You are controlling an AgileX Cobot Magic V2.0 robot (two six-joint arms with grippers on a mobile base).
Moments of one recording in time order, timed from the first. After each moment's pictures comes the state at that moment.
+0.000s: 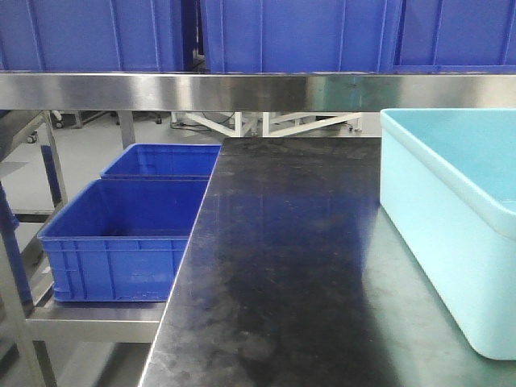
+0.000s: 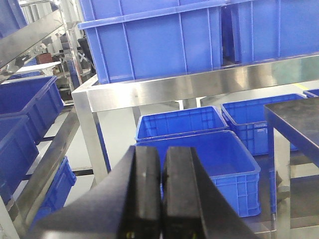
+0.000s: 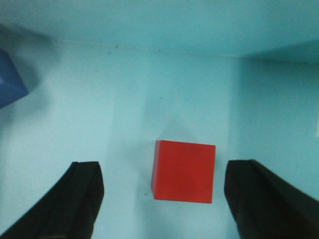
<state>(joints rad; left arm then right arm) -0.07 -0.01 0.01 -0.01 0.03 0.14 0.01 1.34 -0.80 -0.12 0.57 0.09</state>
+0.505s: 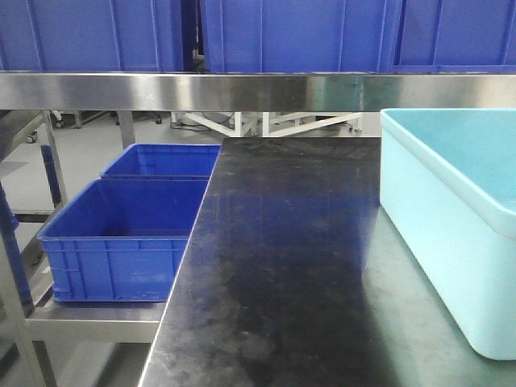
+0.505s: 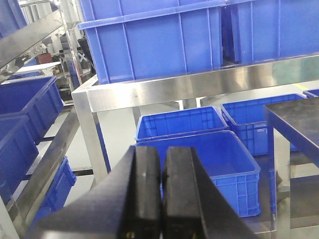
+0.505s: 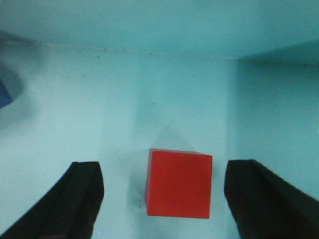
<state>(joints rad) -0.07 -0.01 0.01 -0.01 0.03 0.14 0.00 1.38 -0.80 -0.12 0.54 0.09</state>
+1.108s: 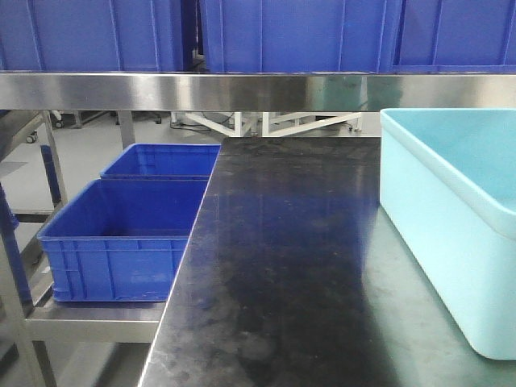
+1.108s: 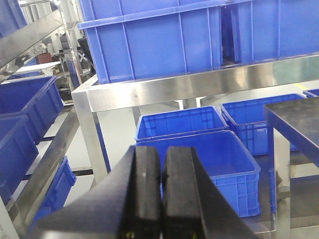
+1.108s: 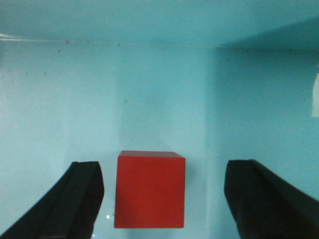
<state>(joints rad) -0.07 -0.01 0.01 -0.01 0.03 0.14 -0.05 1.42 -0.80 -0.13 0.52 0.09</state>
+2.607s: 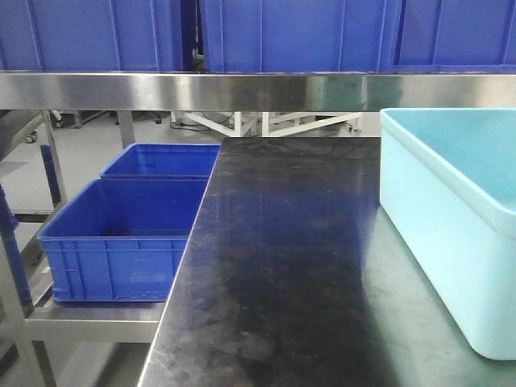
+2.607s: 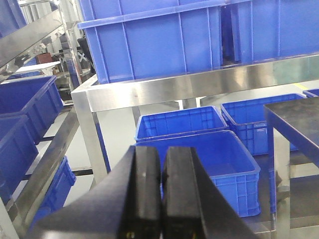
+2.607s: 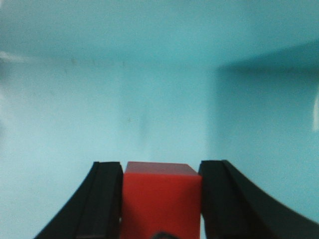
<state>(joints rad) -0.07 -0.01 0.01 -0.01 0.03 0.14 -0.05 1.40 -0.80 -0.13 0.47 0.09</state>
